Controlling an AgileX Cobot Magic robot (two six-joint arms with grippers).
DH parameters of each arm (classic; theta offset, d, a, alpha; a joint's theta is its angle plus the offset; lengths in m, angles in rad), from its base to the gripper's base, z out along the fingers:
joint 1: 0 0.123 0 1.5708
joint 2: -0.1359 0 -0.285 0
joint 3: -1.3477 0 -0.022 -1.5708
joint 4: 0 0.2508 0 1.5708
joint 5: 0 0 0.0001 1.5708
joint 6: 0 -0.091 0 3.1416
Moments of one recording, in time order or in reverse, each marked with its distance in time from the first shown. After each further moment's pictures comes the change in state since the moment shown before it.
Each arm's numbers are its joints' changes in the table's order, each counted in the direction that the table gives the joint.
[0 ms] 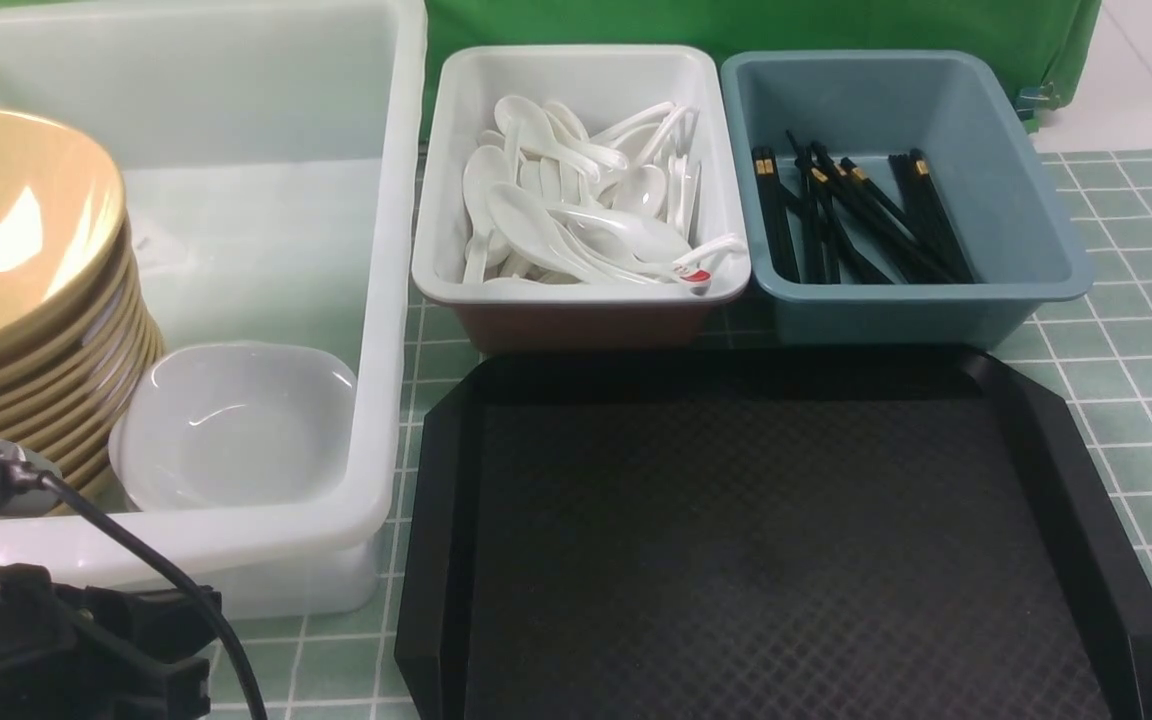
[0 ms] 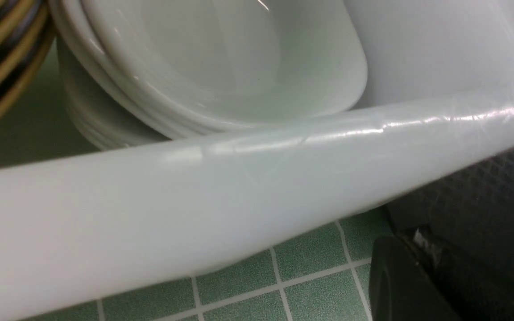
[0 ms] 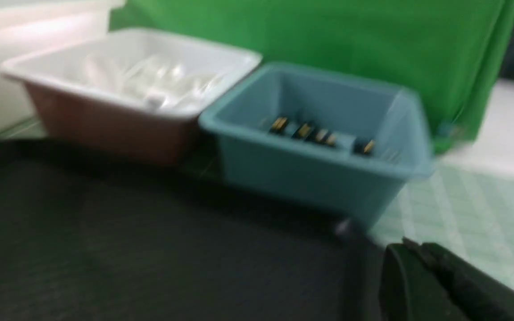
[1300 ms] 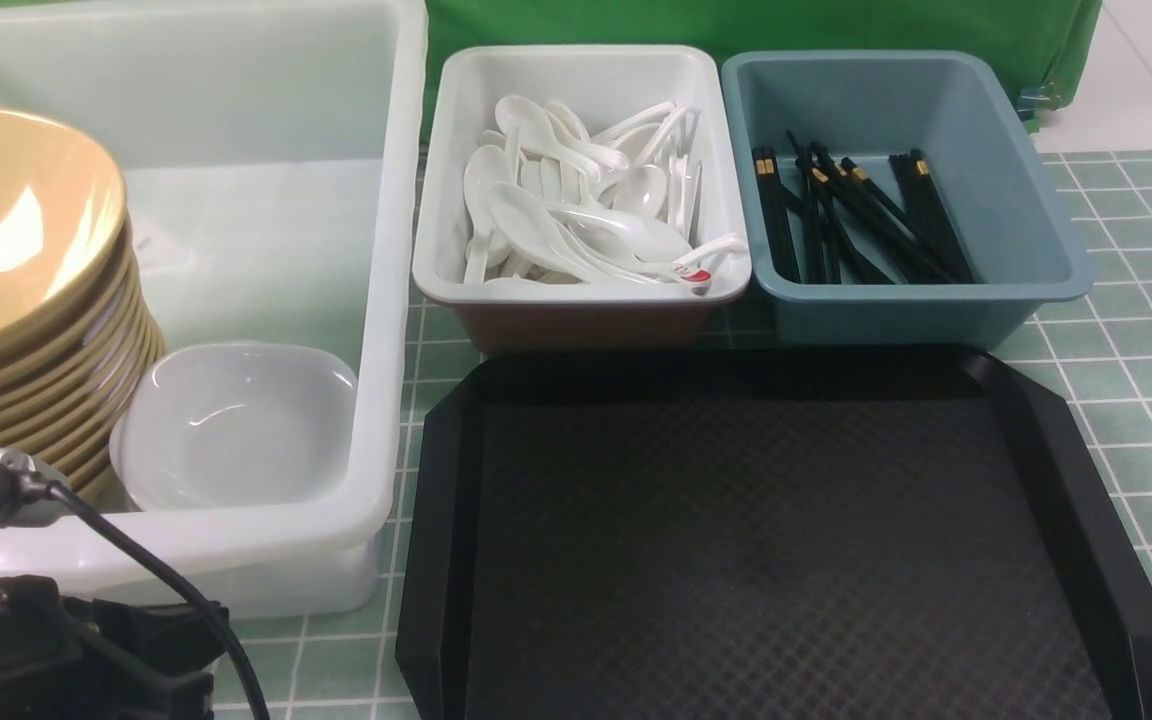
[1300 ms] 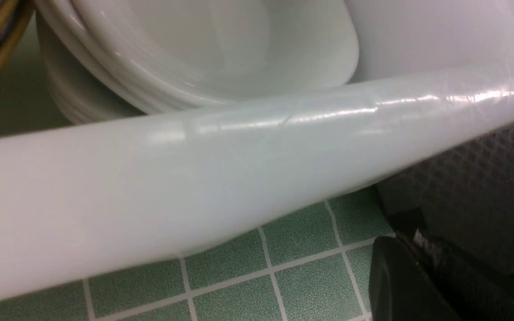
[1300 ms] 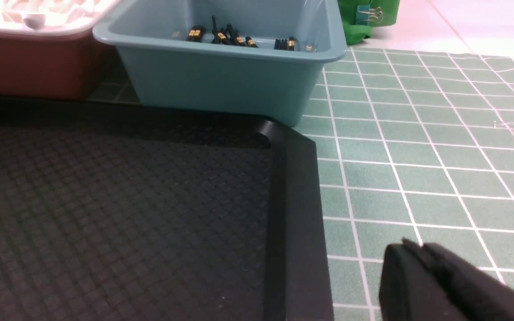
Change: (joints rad) right arm -0.232 0.207 0.000 -0.525 -0.345 -0.586; left arm -0.001 0.001 -0.001 -0.003 -0.033 0.000
